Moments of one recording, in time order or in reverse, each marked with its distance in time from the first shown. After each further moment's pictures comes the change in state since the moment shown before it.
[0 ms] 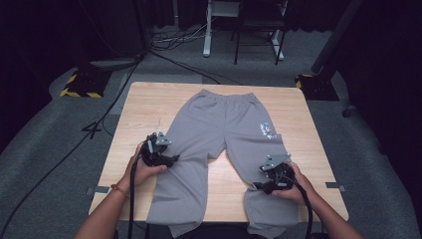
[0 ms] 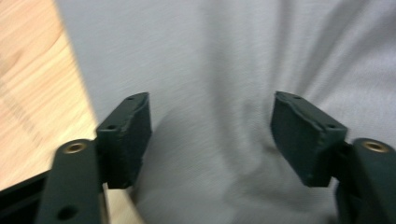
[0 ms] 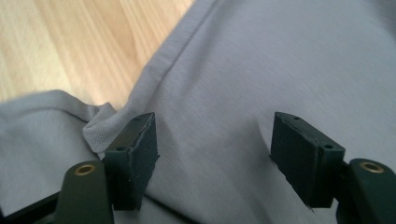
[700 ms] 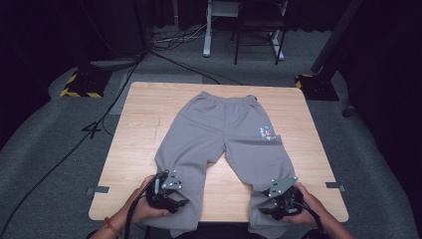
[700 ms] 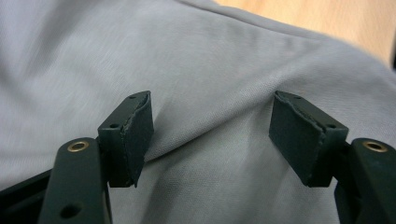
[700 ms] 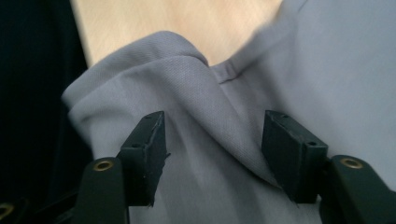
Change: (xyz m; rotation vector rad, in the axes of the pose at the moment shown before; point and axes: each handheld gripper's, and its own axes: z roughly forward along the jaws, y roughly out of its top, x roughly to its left) left arm -0.100 -0.045 -0.047 0.059 -0.250 0.239; right arm 0.052 -0.029 -0.029 0.052 0.150 -0.109
